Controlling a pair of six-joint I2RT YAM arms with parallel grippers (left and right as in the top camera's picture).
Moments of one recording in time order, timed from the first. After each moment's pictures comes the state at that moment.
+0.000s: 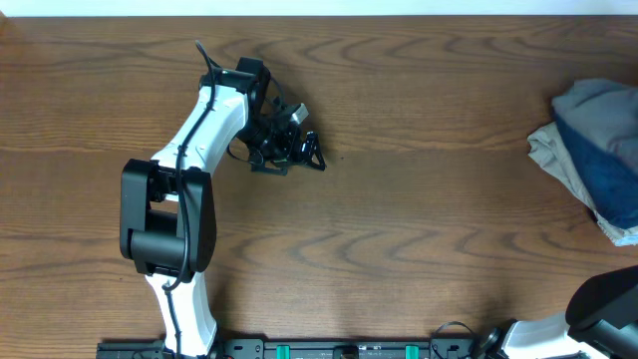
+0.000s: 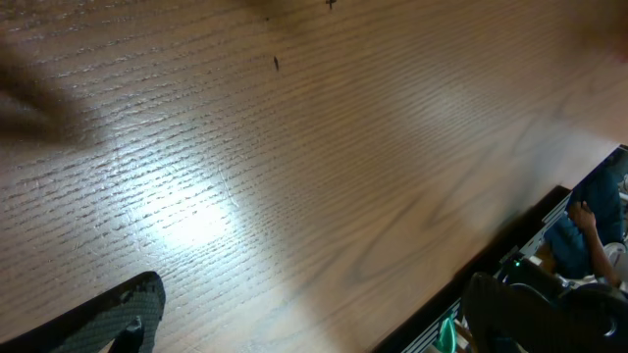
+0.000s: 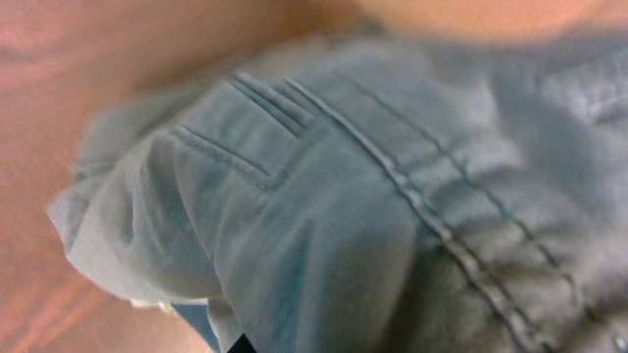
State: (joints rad) left arm -0.21 2.06 1.58 -1.18 0.64 0.03; right arm -0.59 1.69 1.71 -0.94 0.18 0.00
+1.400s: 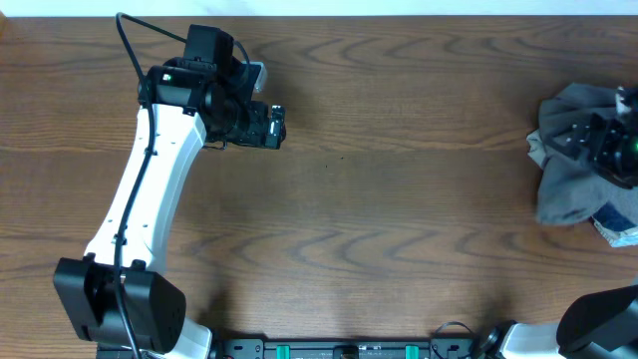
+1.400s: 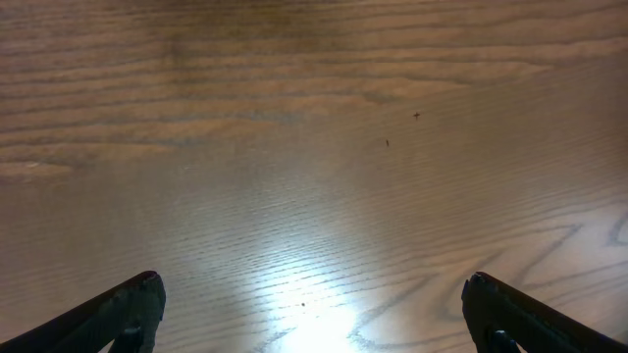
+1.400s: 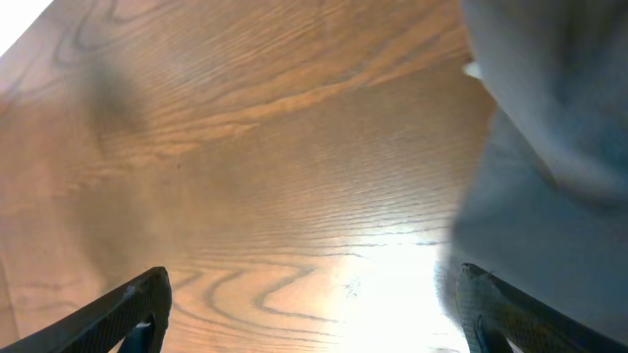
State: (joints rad) left arm -0.17 1.70 1.61 -1.15 0.25 -0.02; right arm -0.56 1.60 1.62 -1.39 -0.56 -0.15
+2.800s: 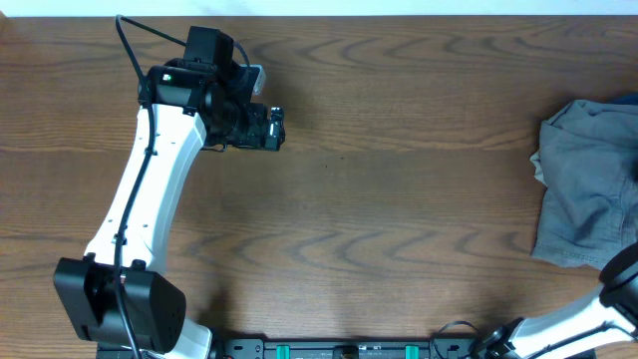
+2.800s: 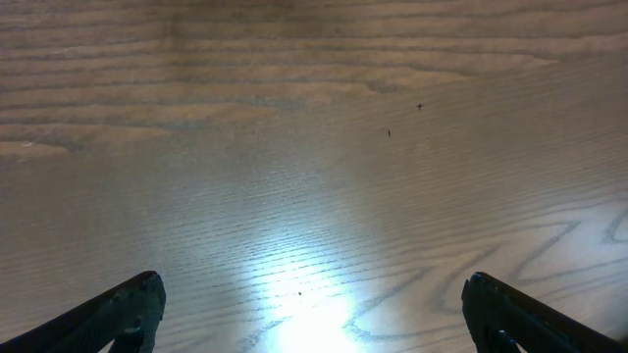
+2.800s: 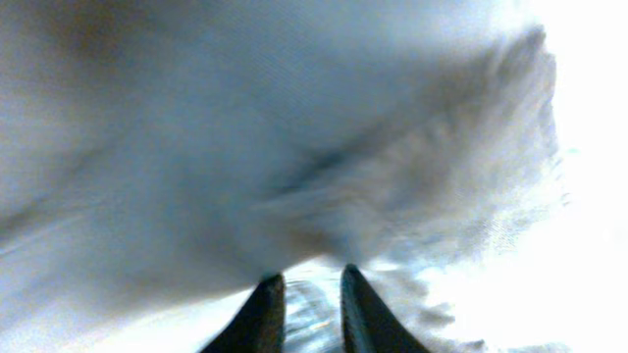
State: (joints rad) left arm -0.17 1.70 1.61 -1.18 0.25 -0.04; right arm -0.78 1.90 1.67 -1.06 -0.08 0.13
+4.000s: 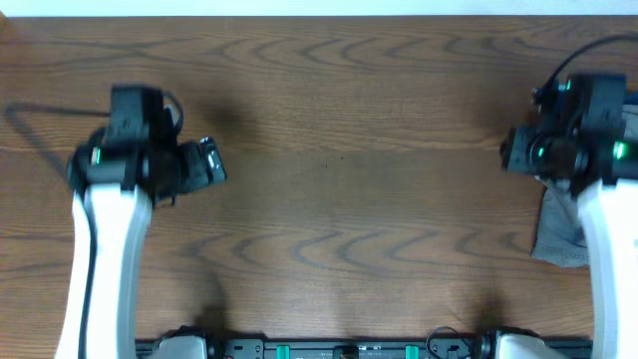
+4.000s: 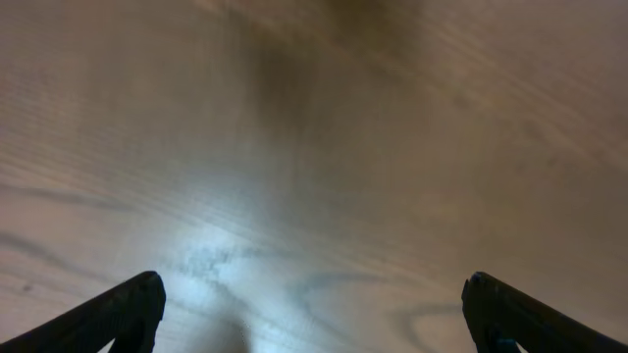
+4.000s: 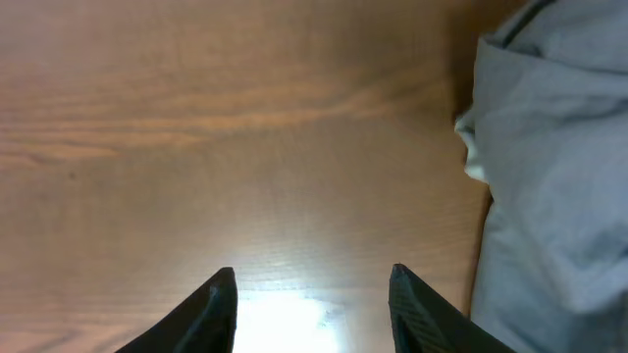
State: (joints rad) left arm 0.04 1.25 1.23 -1.12 0.07 -0.31; right arm -0.08 1.27 1.24 -0.99 -0.06 0.11
